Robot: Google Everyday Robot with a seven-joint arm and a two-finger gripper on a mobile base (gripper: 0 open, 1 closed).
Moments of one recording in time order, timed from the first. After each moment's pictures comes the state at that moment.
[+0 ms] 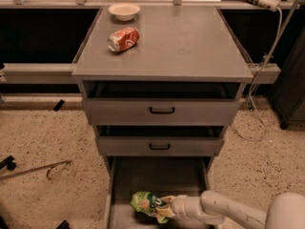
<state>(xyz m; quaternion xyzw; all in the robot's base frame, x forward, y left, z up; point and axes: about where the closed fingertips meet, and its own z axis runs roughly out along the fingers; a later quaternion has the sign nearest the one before) 0.485 -0.051 0.213 -0.42 0.77 0.34 0.34</state>
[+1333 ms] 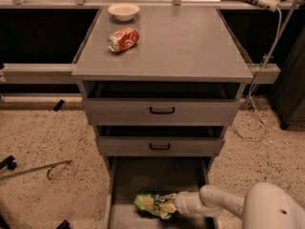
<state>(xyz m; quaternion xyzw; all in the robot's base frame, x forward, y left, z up) 0.511 -0.069 0.163 -0.39 0.80 0.35 0.29</state>
